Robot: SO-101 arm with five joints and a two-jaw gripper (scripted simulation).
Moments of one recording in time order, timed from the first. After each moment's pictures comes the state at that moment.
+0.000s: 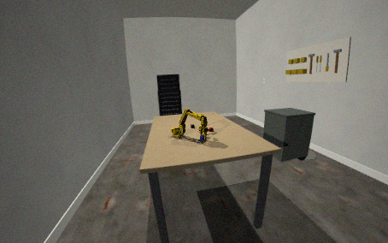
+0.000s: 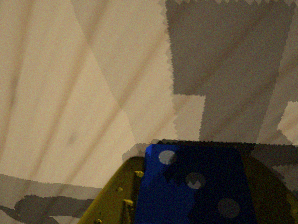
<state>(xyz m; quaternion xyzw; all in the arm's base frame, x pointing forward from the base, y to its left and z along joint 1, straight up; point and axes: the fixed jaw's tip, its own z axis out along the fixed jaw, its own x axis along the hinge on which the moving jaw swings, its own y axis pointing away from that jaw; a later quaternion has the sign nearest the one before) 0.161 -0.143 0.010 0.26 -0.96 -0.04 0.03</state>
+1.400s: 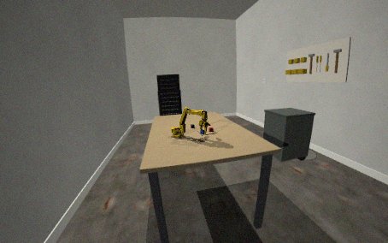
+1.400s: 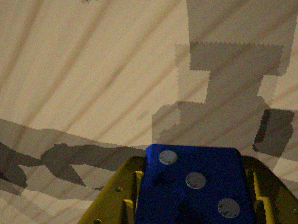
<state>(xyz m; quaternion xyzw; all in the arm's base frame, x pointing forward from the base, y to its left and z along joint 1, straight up) 0.167 -0.116 0.048 0.33 -0.94 -0.06 0.04</state>
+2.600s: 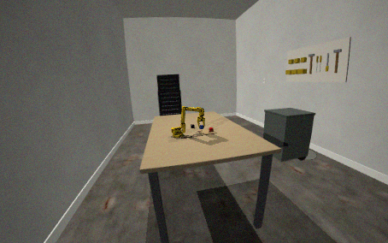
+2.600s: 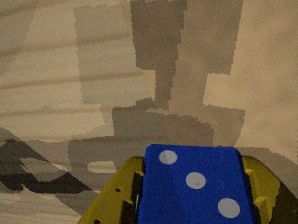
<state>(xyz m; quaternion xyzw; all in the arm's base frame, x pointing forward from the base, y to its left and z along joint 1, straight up) 0.178 0.011 0.049 0.62 -0.78 -0.04 0.06</state>
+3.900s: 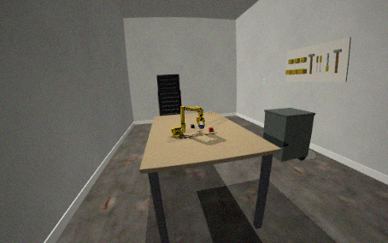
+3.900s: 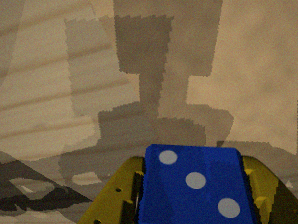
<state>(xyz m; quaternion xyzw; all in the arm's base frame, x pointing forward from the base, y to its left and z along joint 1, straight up) 0.180 0.012 0.050 0.59 -0.81 -0.01 0.02</state>
